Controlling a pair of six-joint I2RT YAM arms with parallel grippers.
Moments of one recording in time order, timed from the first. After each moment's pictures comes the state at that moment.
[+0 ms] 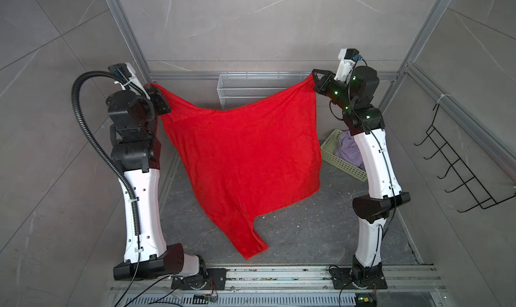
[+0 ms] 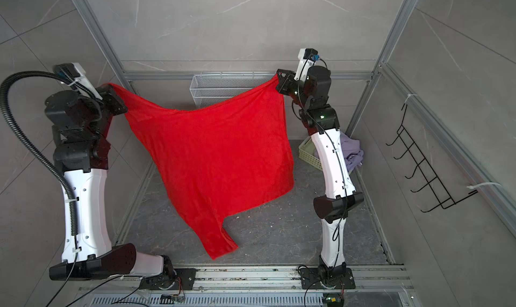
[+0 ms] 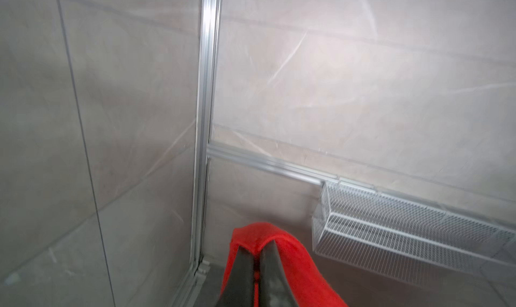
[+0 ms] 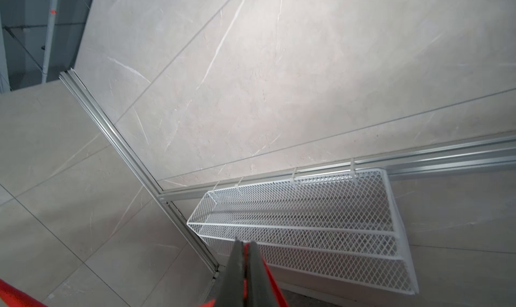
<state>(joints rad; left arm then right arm) 0.14 1.41 2.07 -0.47 -0.05 -0.14 0.27 2.05 2.72 -0.49 -0.20 0.50</state>
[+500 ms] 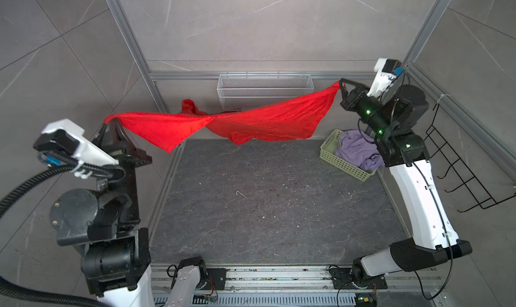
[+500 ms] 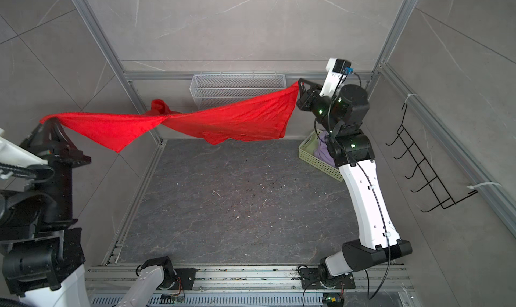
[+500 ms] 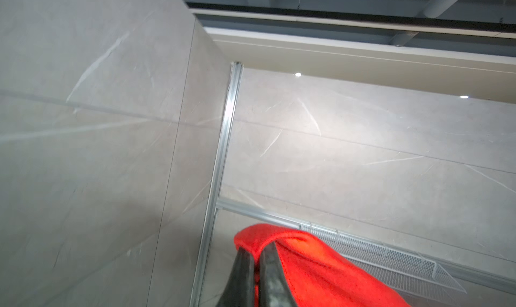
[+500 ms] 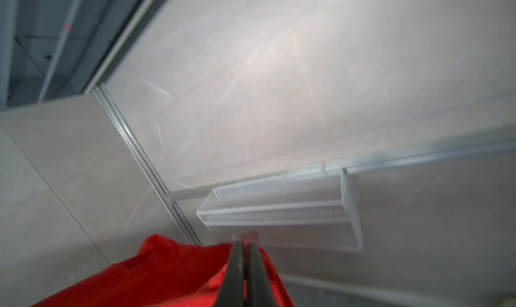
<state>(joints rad) 0.14 0.79 1.60 -0.46 -0.10 -0.21 0.24 1.47 1.89 -0.32 -0.18 0.45</state>
